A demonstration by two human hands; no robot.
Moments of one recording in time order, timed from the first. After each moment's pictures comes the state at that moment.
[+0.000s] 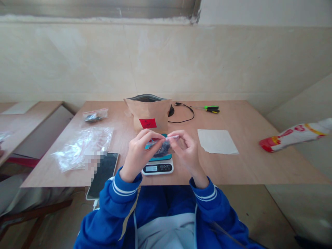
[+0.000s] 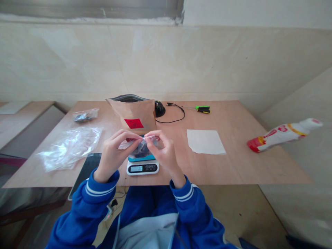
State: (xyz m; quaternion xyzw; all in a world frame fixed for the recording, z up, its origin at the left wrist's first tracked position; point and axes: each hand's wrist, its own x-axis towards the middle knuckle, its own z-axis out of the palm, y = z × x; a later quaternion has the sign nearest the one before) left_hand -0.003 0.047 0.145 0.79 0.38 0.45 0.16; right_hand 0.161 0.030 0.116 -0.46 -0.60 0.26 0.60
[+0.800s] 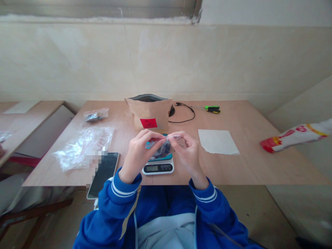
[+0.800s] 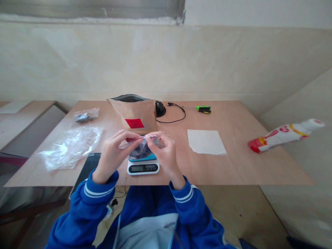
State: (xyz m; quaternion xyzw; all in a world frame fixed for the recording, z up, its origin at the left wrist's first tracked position) left_hand -0.005 0.047 0.147 0.80 0.39 0.43 0.16; right_hand 0.157 0.029 0.116 -0.48 -0.57 0.27 0.61
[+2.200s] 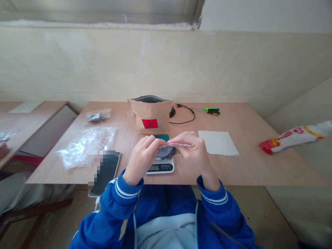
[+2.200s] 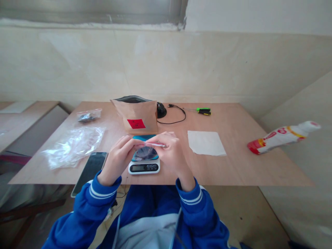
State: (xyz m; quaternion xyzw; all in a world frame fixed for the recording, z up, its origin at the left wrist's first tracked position) left_hand -0.006 0.033 0.135 0.86 0.37 0.37 0.04; right_hand 0.178 0.022 0.139 -0.48 -0.71 0.18 0.48
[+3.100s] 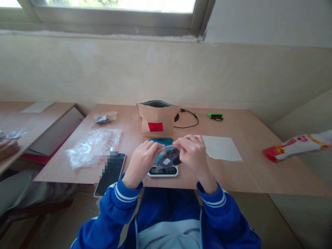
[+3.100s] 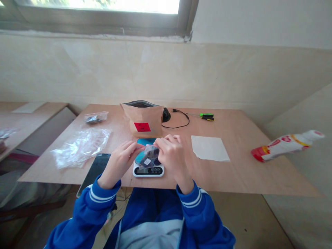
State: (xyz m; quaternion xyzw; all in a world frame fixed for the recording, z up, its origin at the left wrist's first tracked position) left_hand -0.024 0.035 0.125 0.85 0.41 0.32 0.02; right_hand 0.167 0.027 0.129 -0.50 -0.78 -0.08 0.36
